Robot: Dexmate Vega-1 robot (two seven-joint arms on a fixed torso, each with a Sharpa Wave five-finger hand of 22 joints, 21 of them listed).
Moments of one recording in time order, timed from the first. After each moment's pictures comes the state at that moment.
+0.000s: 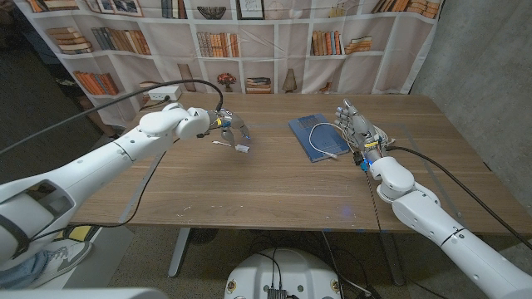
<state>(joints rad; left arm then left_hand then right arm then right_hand) 0.45 0.86 0.78 -1.63 0.90 -0.13 -0.43 1.23 0.12 0.01 -0.13 0.20 0.51 -0.21 0.21 0.20 0.61 -0.22 0.19 0.20 0.41 -0.05 0.19 0.17 0.22 0.03 0.21 0.18 -1.07 -0.63 -0.34 -1.75 0.48 0.16 -0.23 0.24 0.11 0.20 -0.11 0.19 0.22 0.11 0.20 0.18 0.26 0.13 0.22 0.18 0.17 0.10 0.18 0.18 0.27 -0.01 0.20 0.18</state>
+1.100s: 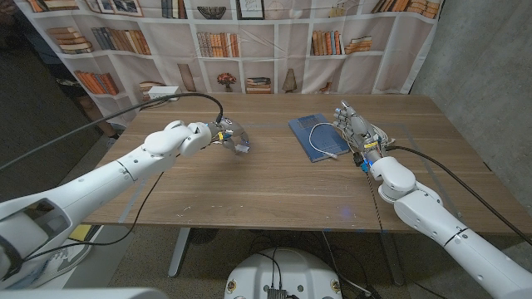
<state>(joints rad) 0.55 0.88 0.77 -1.69 0.97 -0.01 -0.33 1.22 0.12 0.01 -0.13 0.20 0.53 -0.20 0.22 0.20 0.62 -0.22 0.19 0.20 0.43 -0.05 0.19 0.17 0.23 0.03 0.21 0.18 -1.08 -0.66 -0.34 -1.77 0.48 0.14 -0.22 0.25 0.10 0.21 -0.12 0.18 0.21 0.11 0.20 0.18 0.26 0.13 0.22 0.18 0.17 0.10 0.18 0.18 0.27 -0.01 0.20 0.18</state>
